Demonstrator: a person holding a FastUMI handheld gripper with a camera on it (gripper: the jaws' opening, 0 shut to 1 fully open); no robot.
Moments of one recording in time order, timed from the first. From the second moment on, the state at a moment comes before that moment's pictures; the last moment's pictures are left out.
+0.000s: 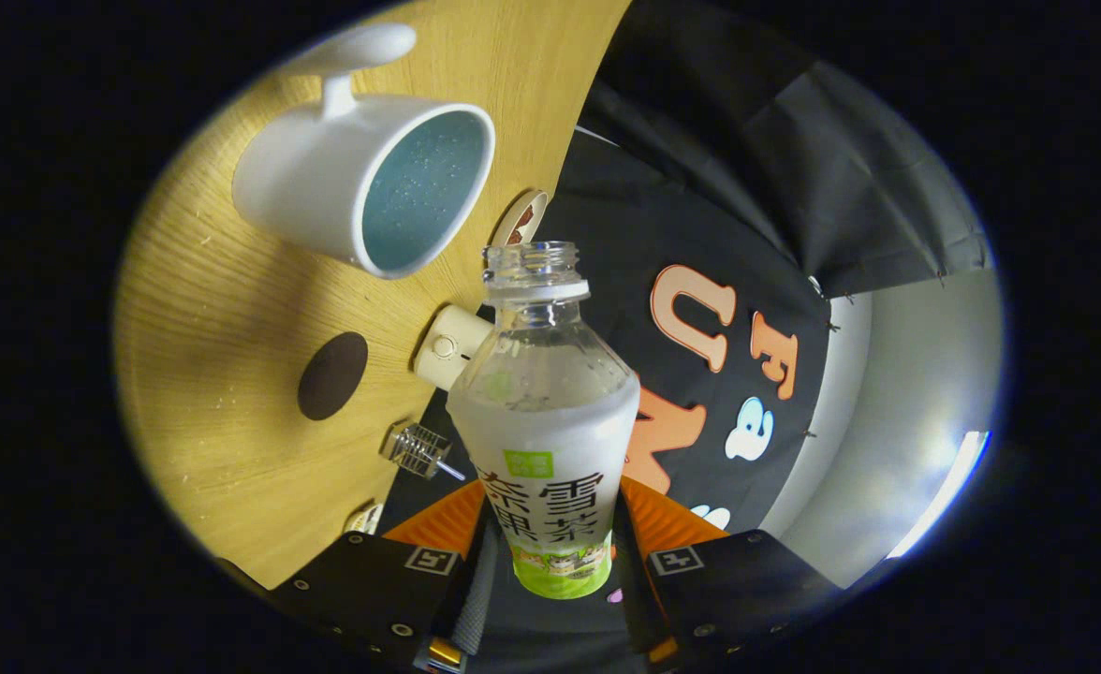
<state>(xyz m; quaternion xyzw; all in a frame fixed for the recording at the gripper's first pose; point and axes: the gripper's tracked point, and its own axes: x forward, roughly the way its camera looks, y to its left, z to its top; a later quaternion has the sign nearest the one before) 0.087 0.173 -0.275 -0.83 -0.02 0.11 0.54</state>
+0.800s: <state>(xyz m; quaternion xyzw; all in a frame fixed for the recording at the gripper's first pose) 0.086 0.168 -0.356 -0.37 0.24 0.15 0.88</state>
